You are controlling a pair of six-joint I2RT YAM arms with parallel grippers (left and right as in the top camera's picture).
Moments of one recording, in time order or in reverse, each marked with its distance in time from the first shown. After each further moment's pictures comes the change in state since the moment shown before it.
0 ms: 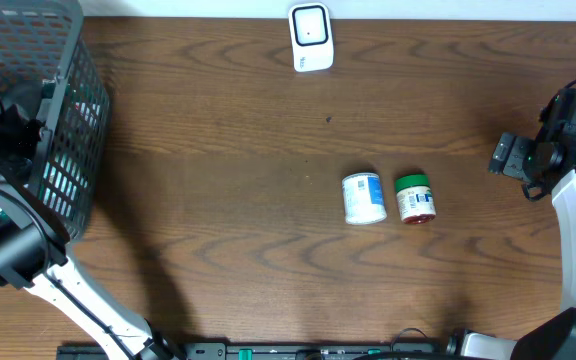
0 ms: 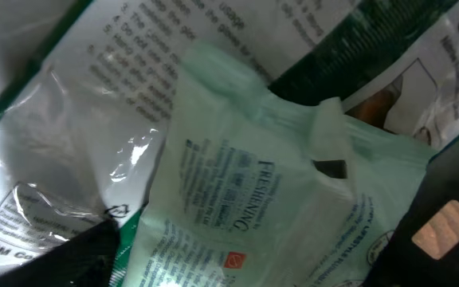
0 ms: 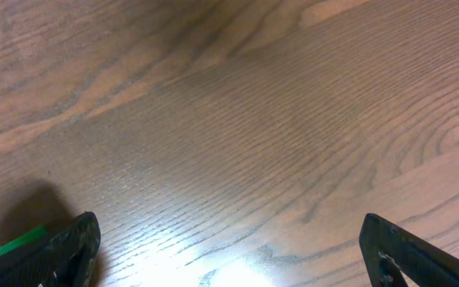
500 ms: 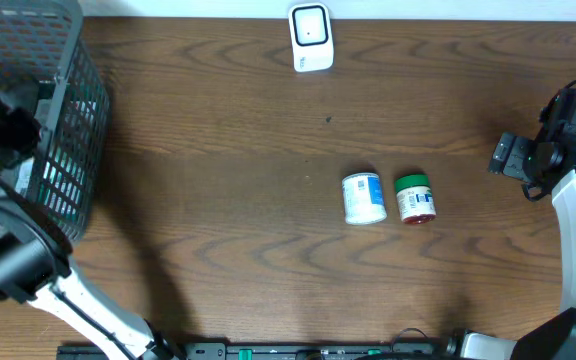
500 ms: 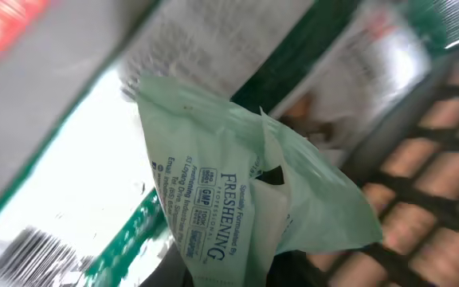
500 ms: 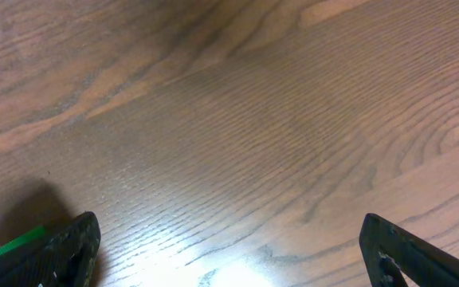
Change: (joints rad) left arm 0.008 -0.118 0.007 0.013 0.016 -0.030; right arm 0.000 0.000 0.000 0.000 0.000 0.000
